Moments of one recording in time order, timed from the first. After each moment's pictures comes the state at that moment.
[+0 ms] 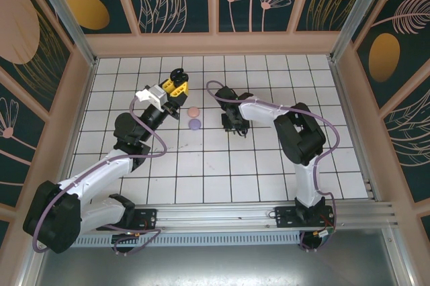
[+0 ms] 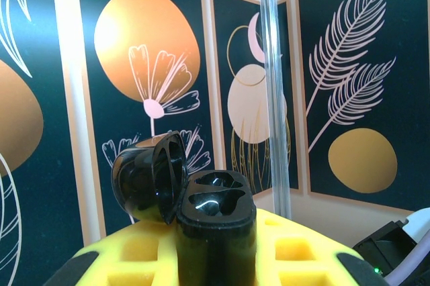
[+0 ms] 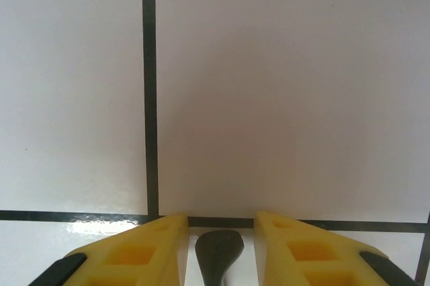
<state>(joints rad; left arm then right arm) -0.51 1.14 0.57 0.99 0.25 -0.04 0.67 2.03 1.40 -0.71 0.14 0.55</state>
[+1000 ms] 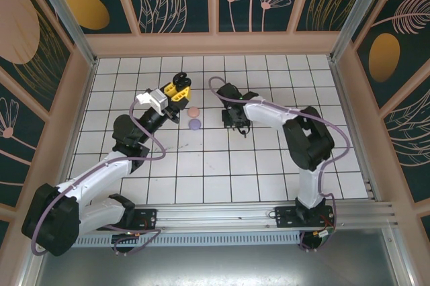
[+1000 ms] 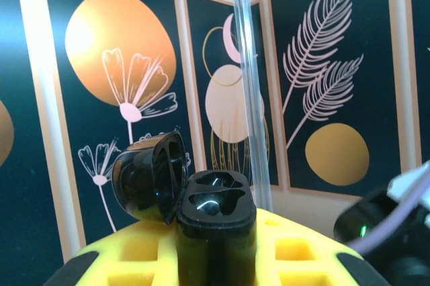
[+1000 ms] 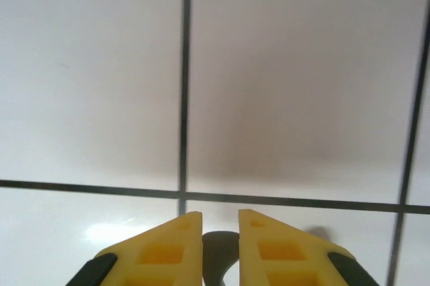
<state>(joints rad) -0.51 1.12 0.55 0.99 0.34 -0.03 0.67 1.90 1.36 -0.67 0.13 0.55</state>
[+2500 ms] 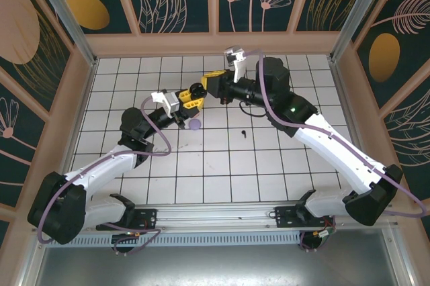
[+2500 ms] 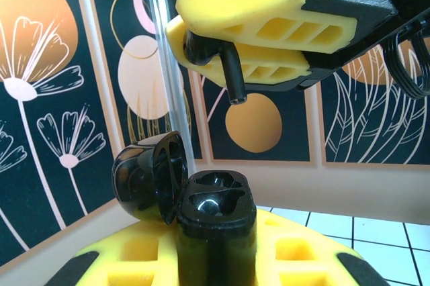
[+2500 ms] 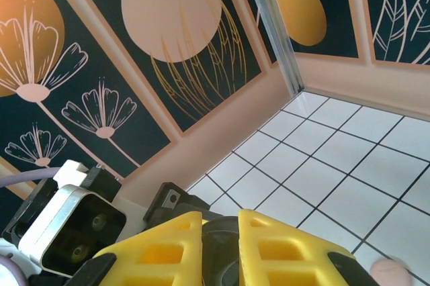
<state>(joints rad) -0.51 1.22 0.60 0.96 0.61 -0.06 0.77 1.30 1.37 -0.19 -0.35 0.38</state>
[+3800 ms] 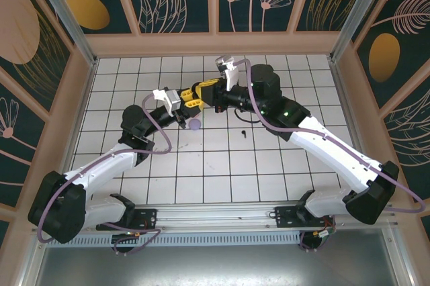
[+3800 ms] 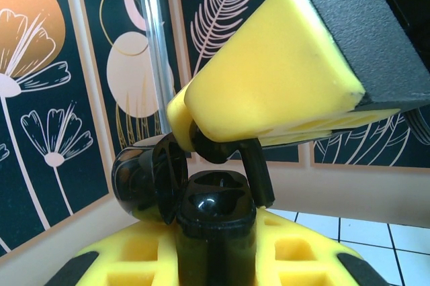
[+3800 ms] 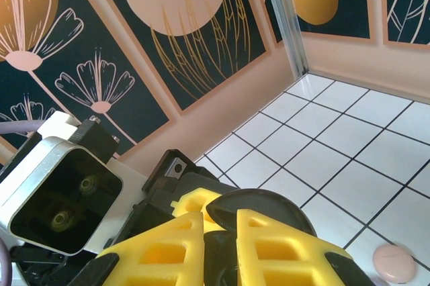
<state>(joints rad) -0.52 1.22 0.63 0.92 0.63 -0.08 0.82 1.31 1.33 -0.19 -0.32 0.34</state>
